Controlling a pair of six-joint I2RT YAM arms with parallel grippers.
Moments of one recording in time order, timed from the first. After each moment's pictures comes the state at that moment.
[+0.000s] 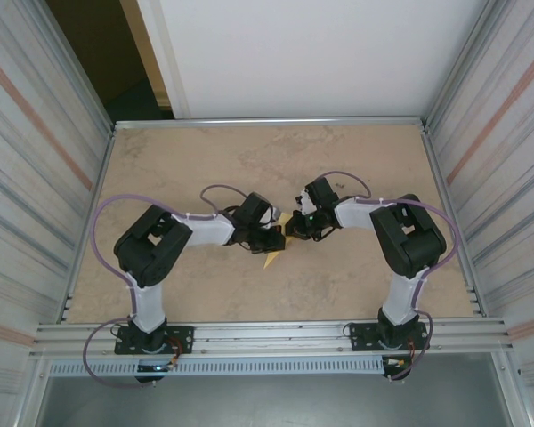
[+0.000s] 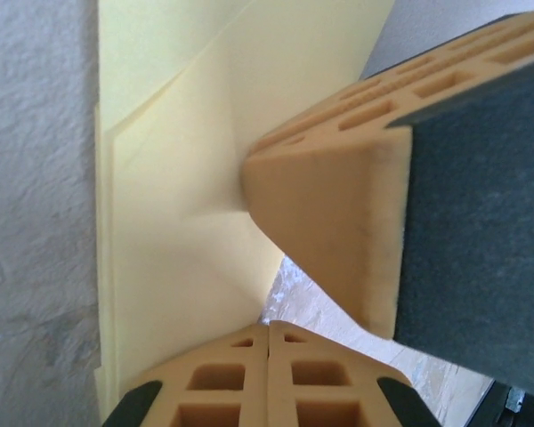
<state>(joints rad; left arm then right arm) -0.74 1.89 0.97 -0.06 0.48 -0.73 0.48 1.85 0.96 -0.21 -0.53 0.60</state>
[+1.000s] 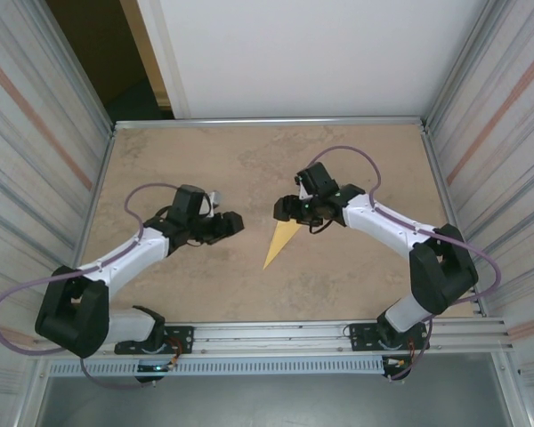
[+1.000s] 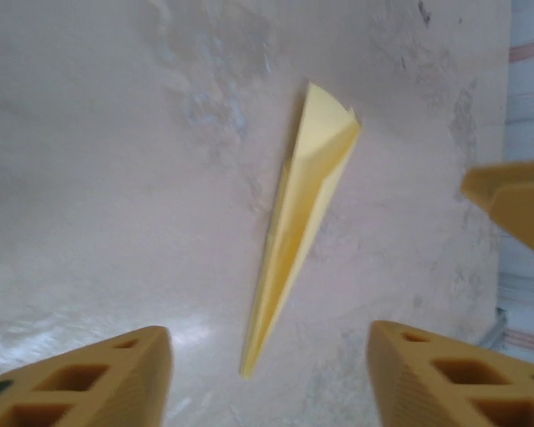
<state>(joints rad) -0.43 1.28 0.73 -0.28 0.43 -0.69 0.63 1.56 1.10 -0.51 -0.17 0.69</state>
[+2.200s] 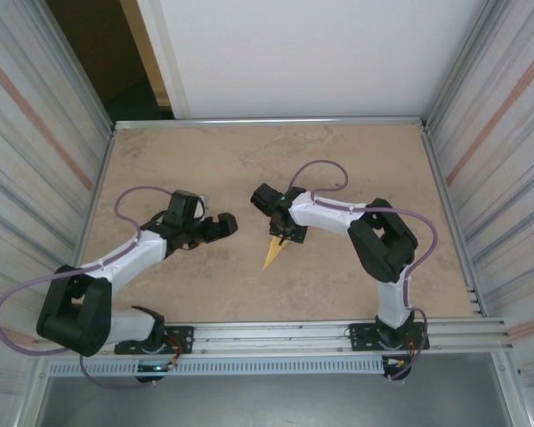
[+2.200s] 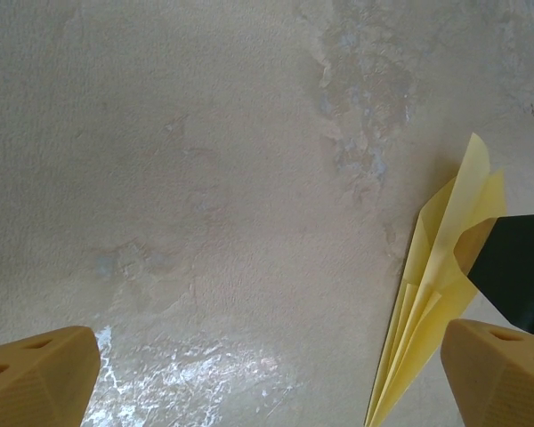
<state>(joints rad) -0.38 1.29 0.66 -0.27 0.27 -0.62 0.83 1.94 1.36 -0.84 0.28 1.12</state>
